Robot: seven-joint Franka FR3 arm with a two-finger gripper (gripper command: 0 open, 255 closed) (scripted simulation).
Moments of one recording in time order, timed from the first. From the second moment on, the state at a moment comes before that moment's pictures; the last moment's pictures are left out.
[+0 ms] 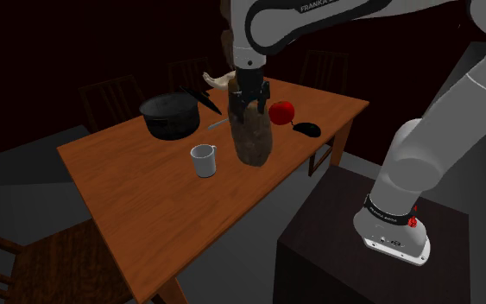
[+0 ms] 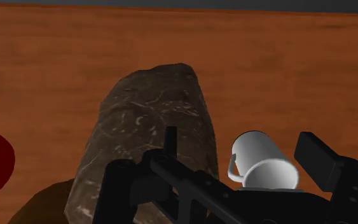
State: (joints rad) arm 0.05 -0.34 0.22 -2.19 0.08 1.86 0.35
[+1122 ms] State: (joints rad) arm 0.14 0.32 0.33 -1.72 -0.17 1.99 0.64
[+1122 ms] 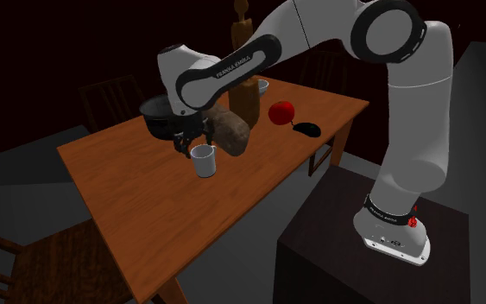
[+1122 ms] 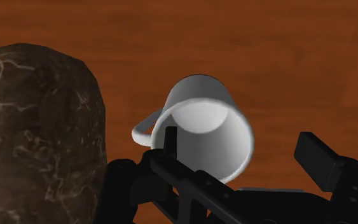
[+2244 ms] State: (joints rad) arm 0.17 0.46 0.31 -1.67 -0.22 2.06 0.68
